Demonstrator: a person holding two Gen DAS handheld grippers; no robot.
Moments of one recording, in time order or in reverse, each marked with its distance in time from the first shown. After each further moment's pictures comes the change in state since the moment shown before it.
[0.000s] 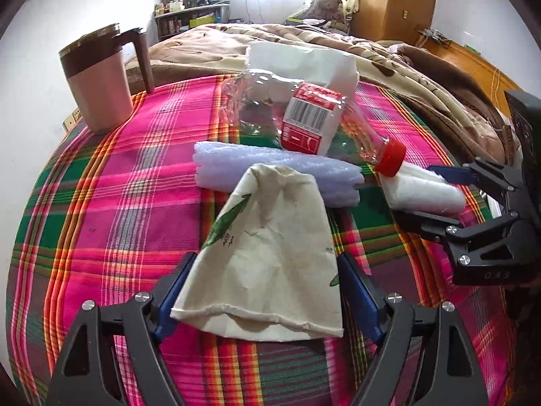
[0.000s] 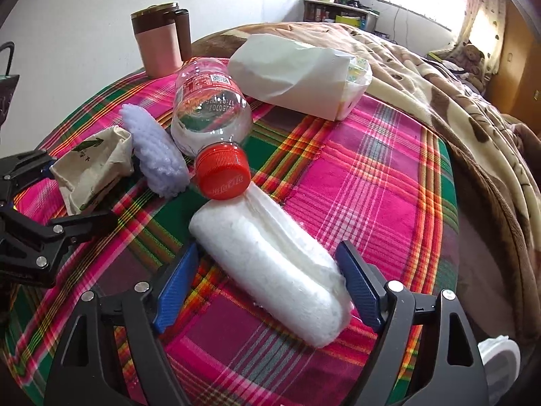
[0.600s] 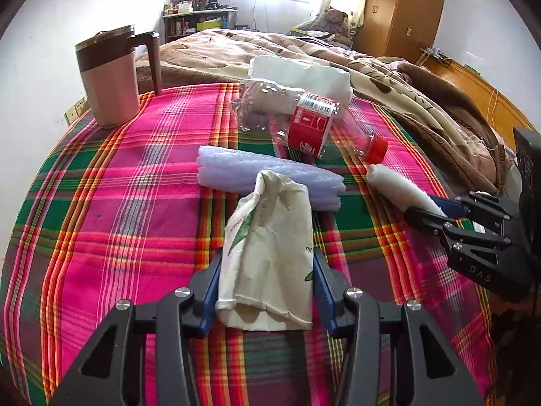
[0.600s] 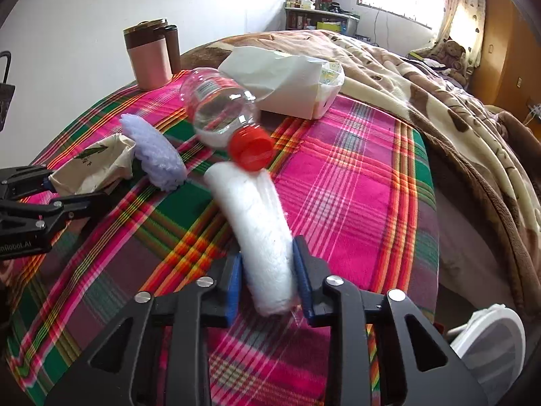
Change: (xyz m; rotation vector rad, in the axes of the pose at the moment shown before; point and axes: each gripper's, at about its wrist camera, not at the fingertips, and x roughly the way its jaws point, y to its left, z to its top) left arm -0.021 0.000 -0.009 -0.057 -0.038 -0.041; right arm -0.020 0.001 -0.017 0.045 -0.048 -0.036
